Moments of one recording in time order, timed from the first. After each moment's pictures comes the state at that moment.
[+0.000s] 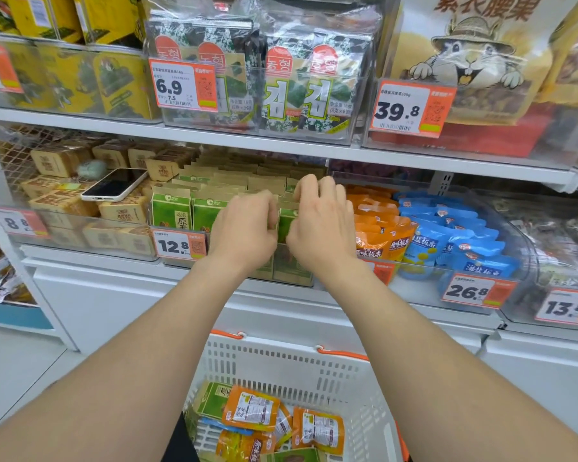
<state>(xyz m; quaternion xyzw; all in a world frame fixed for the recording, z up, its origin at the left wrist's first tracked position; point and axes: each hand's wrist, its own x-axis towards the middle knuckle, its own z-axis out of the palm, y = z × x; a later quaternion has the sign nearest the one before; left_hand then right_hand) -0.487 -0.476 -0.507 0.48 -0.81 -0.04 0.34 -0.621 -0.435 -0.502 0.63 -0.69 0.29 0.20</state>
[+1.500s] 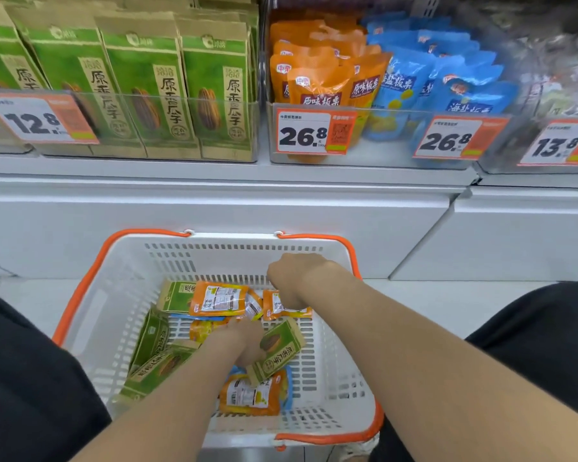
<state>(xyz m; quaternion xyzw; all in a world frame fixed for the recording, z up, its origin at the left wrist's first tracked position) -0.518 -0.365 -0.859 0.38 -0.80 -0.24 -0.40 -0.656 -0.343 -0.694 0.70 -0.64 -0.23 -0.19</state>
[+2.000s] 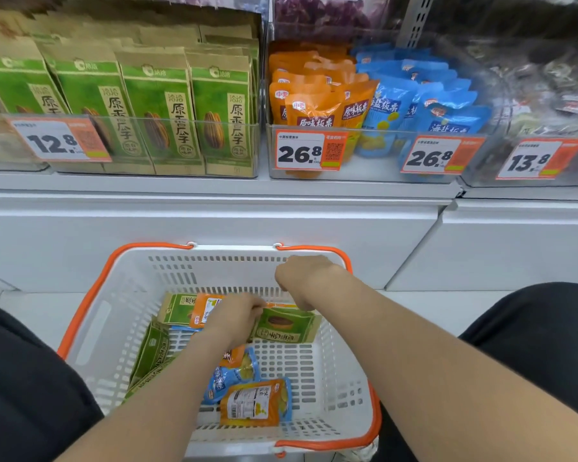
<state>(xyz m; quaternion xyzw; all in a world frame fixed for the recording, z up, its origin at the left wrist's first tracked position) -0.506 -0.386 -0.821 0.44 -0.84 -0.30 -0.05 -0.666 -0.337 -0.680 0.70 -0.65 -0.25 -0.17</state>
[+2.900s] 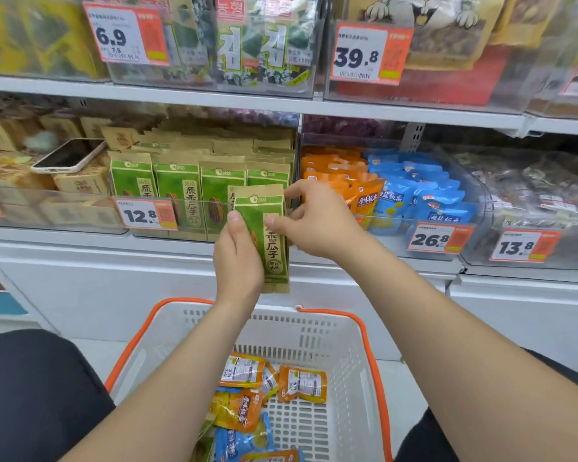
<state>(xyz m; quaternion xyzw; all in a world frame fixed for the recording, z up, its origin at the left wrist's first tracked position) -0.528 -0.401 -0.599 0.45 -0.52 -0.45 0.57 -0.649 -0.369 -0.510 0.61 -0.69 0.36 -0.16</state>
